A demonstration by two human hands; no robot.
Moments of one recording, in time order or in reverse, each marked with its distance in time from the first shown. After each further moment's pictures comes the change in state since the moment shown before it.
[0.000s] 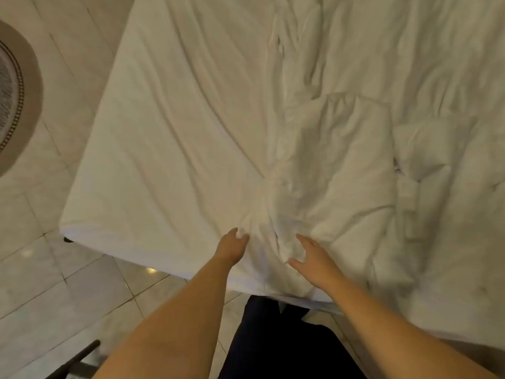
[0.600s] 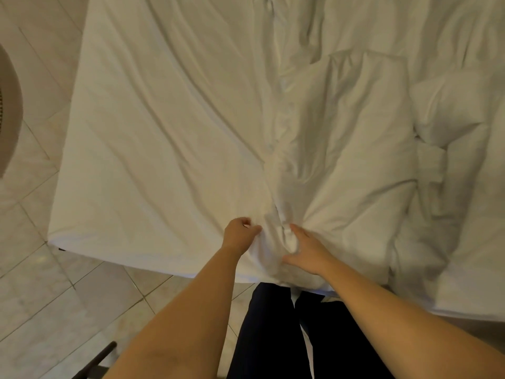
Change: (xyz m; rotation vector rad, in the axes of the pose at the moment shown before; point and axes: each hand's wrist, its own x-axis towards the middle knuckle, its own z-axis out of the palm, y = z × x) left_hand 0.066 -0.015 0.025 -0.094 0.085 0.015; right_hand 0.060 0.016 0.051 0.114 -0.109 0.018
